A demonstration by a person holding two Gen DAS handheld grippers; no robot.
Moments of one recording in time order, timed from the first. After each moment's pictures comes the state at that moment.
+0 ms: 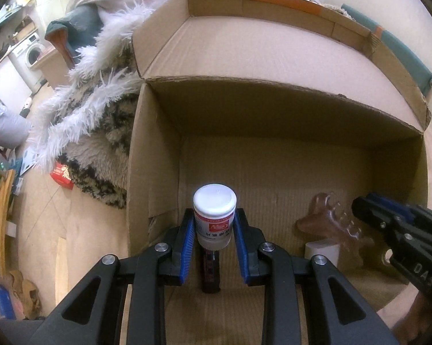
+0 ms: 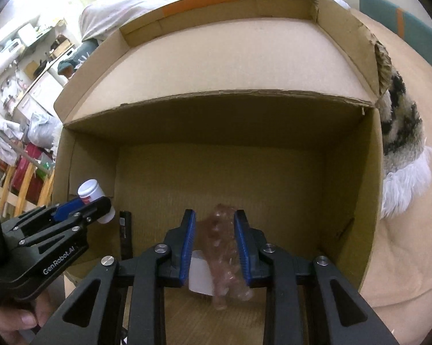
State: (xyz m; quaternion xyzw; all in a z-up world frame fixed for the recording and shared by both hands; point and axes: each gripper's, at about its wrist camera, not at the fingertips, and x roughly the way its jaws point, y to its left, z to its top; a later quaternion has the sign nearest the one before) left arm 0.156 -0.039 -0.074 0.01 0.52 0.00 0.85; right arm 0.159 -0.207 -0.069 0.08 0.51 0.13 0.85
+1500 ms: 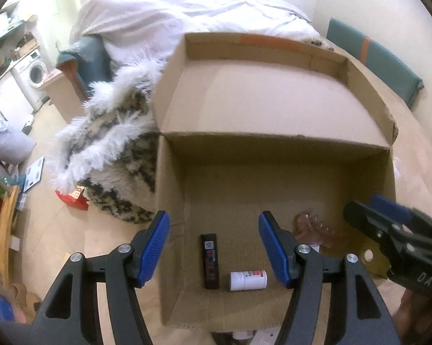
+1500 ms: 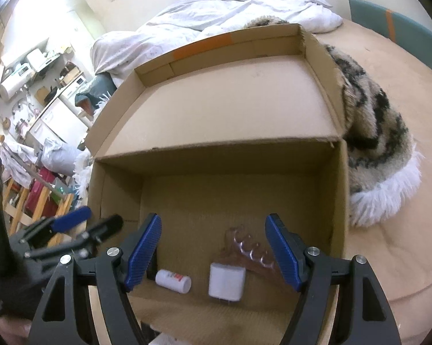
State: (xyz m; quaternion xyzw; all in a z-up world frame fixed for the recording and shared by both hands) left arm 0.136 -0.037 -0.017 0.02 0.47 0.00 0.88; right arm 0.131 -0.229 -0.034 0.13 0.46 0.14 0.87
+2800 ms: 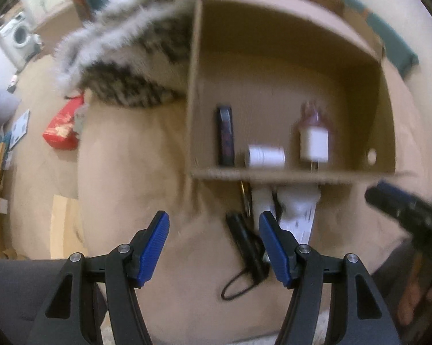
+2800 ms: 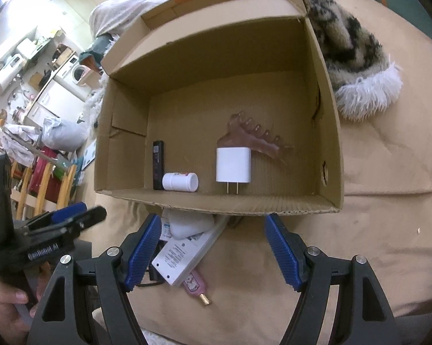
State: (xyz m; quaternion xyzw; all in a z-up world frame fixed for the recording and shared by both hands) left arm 0.038 -0.001 -0.078 -0.01 0.60 -0.04 0.80; right arm 0.036 -0.223 -0.067 0.14 0.54 0.14 0.82
